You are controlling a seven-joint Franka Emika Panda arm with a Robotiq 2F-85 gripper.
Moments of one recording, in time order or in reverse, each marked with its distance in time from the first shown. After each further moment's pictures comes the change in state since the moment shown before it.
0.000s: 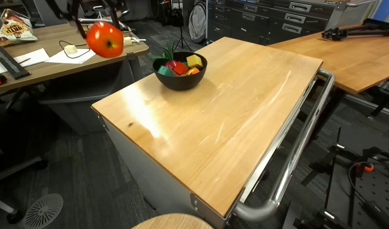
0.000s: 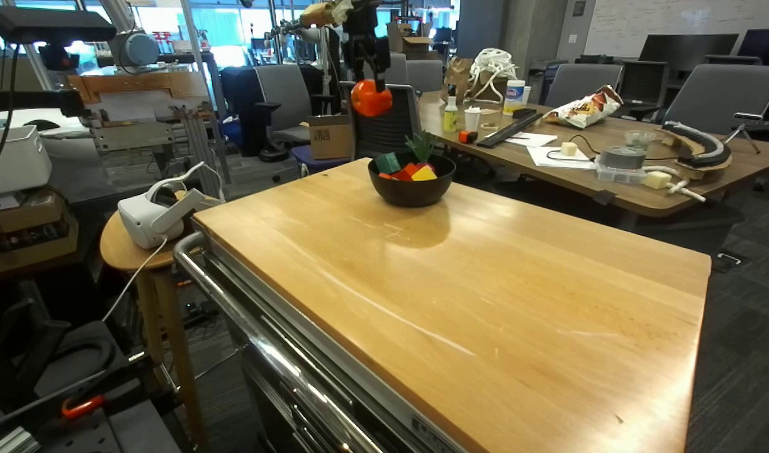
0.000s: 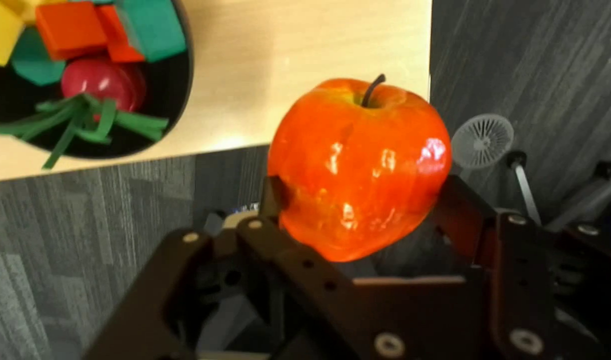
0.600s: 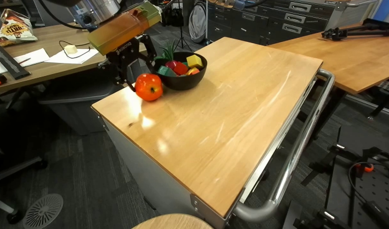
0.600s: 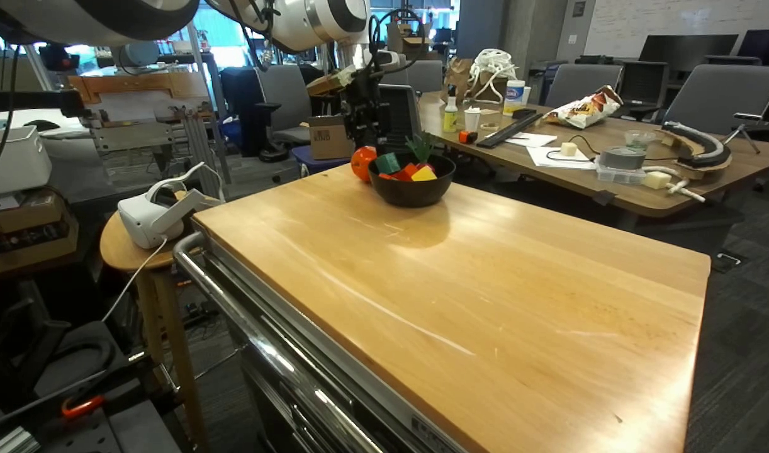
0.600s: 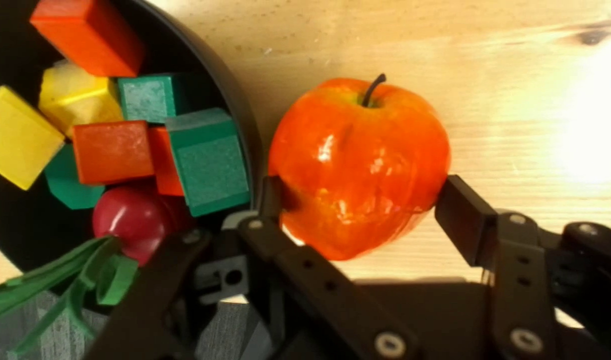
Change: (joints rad) arm 0.025 0.141 -0.028 -0.047 -0.094 -0.131 -0.026
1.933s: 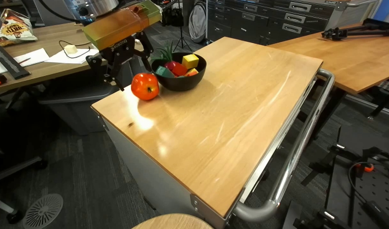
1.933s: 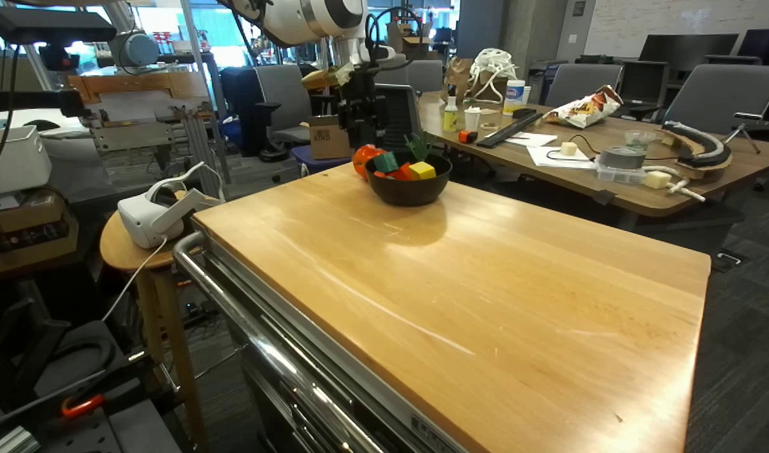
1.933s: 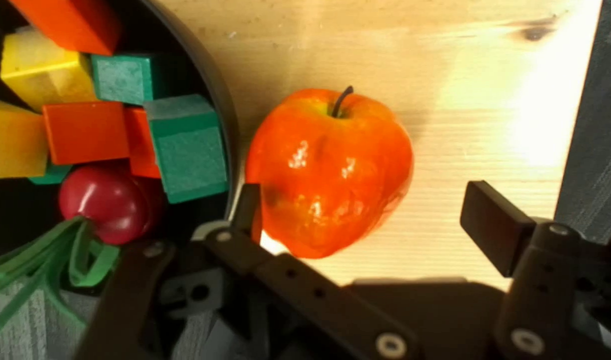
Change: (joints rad) arm -0.013 -0.103 0.034 -0.163 0.011 0.146 -0.018
